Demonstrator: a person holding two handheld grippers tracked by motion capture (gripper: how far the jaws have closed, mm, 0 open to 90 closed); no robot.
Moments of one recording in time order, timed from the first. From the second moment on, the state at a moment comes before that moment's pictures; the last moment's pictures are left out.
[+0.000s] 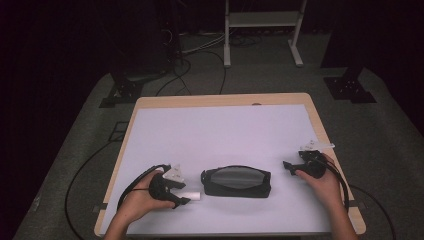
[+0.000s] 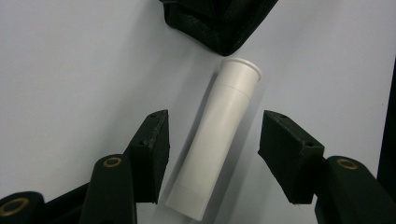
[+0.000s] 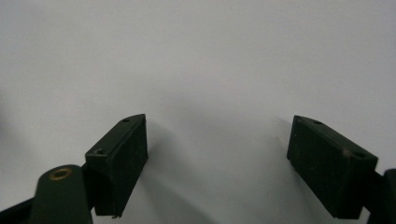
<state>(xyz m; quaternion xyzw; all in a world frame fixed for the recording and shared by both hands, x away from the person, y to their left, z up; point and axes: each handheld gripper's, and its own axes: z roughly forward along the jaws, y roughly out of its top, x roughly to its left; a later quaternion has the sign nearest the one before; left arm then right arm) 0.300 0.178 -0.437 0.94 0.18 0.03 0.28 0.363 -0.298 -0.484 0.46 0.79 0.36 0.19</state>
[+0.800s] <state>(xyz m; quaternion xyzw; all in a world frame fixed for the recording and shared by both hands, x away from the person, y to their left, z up) 0.303 0.168 -0.446 0.96 0.14 0.04 0.23 0.363 -0.298 -0.484 0.46 0.79 0.36 0.19</state>
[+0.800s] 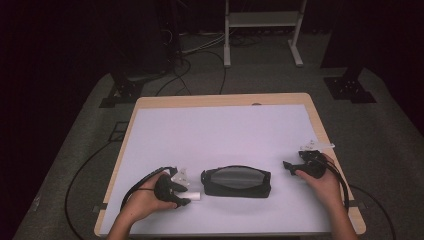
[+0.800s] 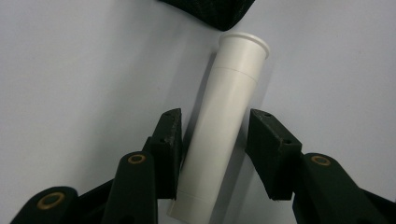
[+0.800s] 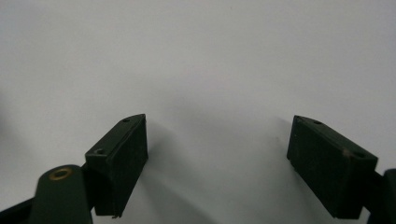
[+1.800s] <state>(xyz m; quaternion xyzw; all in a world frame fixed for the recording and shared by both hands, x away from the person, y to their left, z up) 0.300 0.161 -0.442 0.97 0.16 0.03 0.19 0.363 -0.298 -0.484 0.46 0.79 0.36 0.19</state>
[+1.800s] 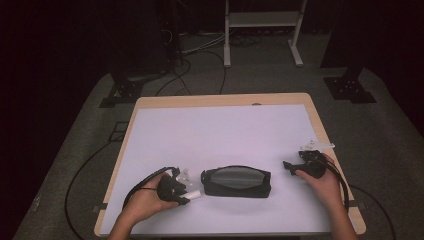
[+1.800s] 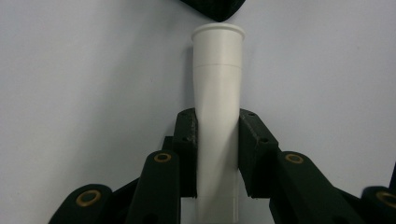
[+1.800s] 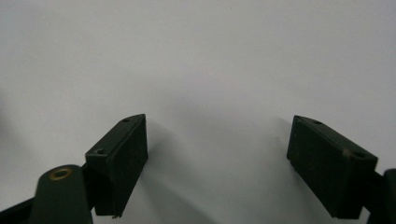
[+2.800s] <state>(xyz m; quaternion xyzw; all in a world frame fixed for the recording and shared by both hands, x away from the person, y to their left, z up) 0.295 0.179 -0.410 0.96 0.15 0.03 0.24 0.363 -0.298 -0.484 0.46 0.79 0.36 0.19</state>
